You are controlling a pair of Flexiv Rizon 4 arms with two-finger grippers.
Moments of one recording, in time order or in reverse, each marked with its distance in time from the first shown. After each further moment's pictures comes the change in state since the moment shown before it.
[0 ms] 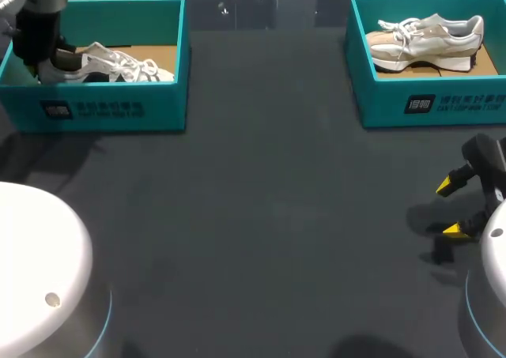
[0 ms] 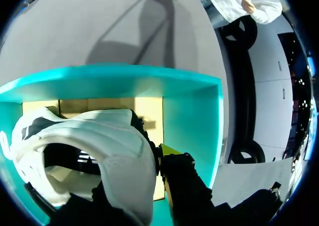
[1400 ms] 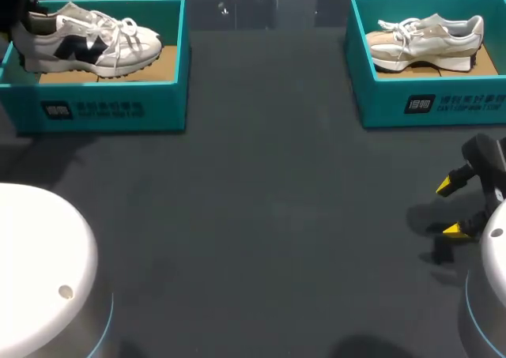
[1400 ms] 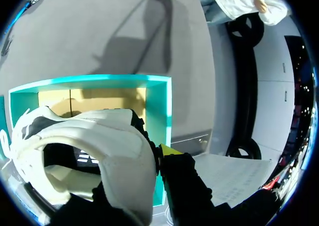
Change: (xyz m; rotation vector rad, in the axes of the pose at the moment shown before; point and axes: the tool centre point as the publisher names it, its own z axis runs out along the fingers) left arm 0.049 0.010 -0.071 -0.099 -0.048 -0.047; right arm 0.000 0.000 0.000 0.000 0.000 0.000
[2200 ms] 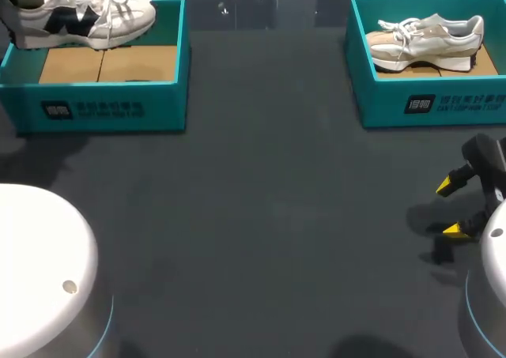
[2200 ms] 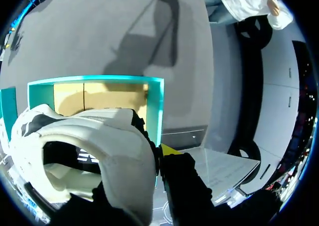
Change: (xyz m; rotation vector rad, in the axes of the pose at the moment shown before) left arm 0.020 0.006 -0.057 -0.055 -0.074 -0.058; right arm 0.000 0.000 0.000 0.000 0.000 0.000
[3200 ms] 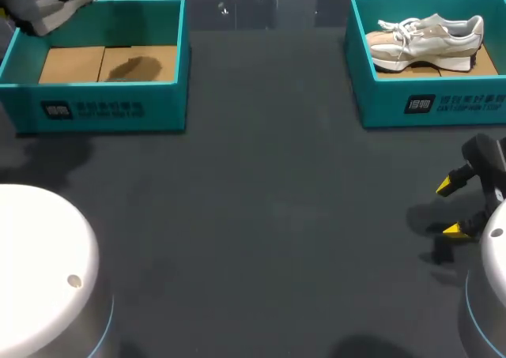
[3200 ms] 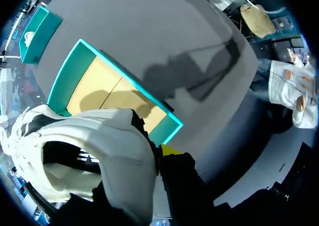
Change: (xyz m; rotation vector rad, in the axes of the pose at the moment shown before) left arm -0.018 -0.046 -0.050 0.068 -0.045 -0.636; right arm 0.000 0.000 0.000 0.000 0.000 0.000
